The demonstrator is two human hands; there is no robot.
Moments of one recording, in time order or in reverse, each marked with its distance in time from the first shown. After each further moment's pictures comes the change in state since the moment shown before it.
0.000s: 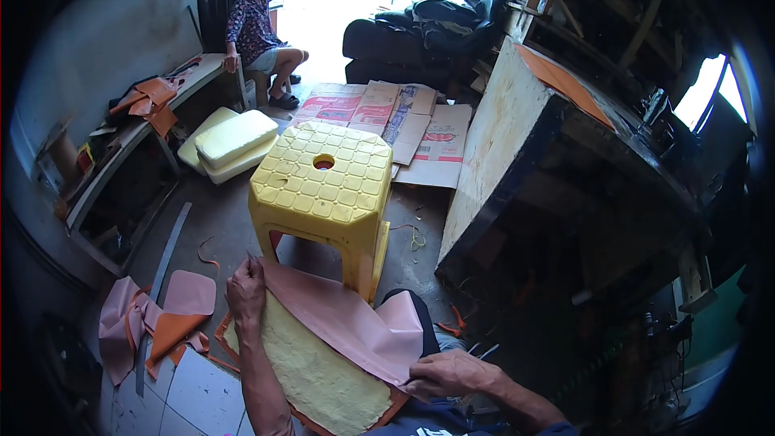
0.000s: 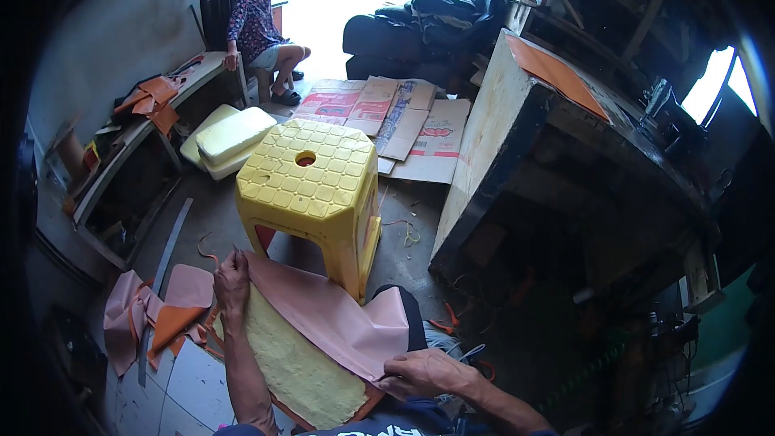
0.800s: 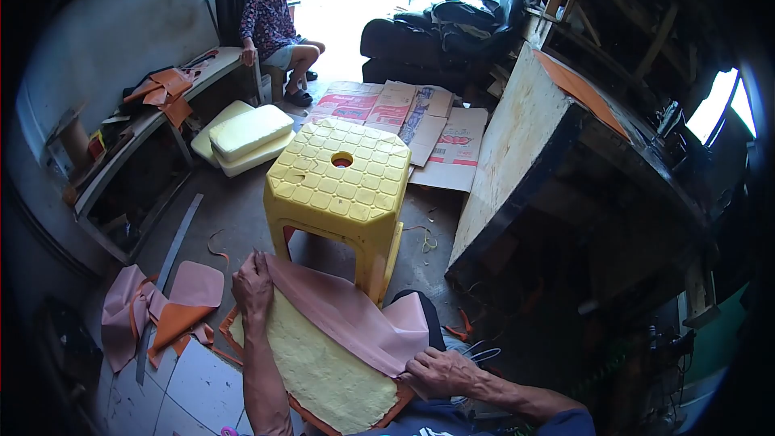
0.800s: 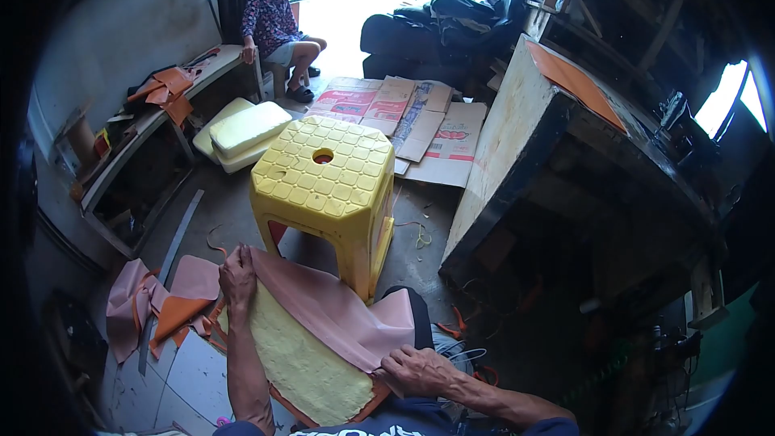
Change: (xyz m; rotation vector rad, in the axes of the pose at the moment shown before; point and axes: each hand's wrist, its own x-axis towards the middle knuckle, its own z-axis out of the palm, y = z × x) left_hand 0.004 -0.010 0.000 0.020 0.056 -0.013; right_hand 0.022 0.021 0.036 -0.365 0.259 -0.165
